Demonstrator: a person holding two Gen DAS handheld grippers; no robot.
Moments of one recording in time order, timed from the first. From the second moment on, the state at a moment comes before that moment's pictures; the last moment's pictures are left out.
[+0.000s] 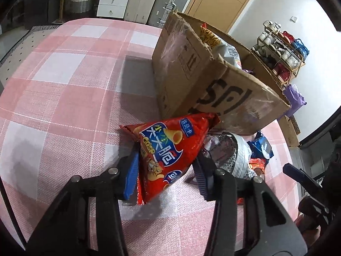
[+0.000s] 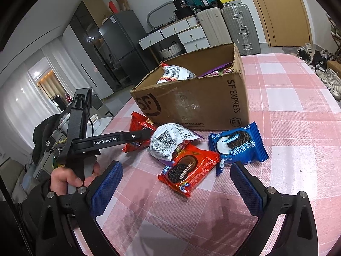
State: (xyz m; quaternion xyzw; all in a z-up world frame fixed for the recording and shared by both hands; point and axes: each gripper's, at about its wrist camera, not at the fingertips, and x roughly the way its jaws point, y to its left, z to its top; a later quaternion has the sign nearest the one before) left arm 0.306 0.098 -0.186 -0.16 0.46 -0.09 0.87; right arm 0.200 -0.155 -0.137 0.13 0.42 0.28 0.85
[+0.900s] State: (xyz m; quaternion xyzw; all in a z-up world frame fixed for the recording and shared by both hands) left arm 0.251 0.117 -0.173 -0.17 0.46 -0.09 0.87; right arm 0.211 -0.120 -0.162 0.05 0.47 0.25 0.85
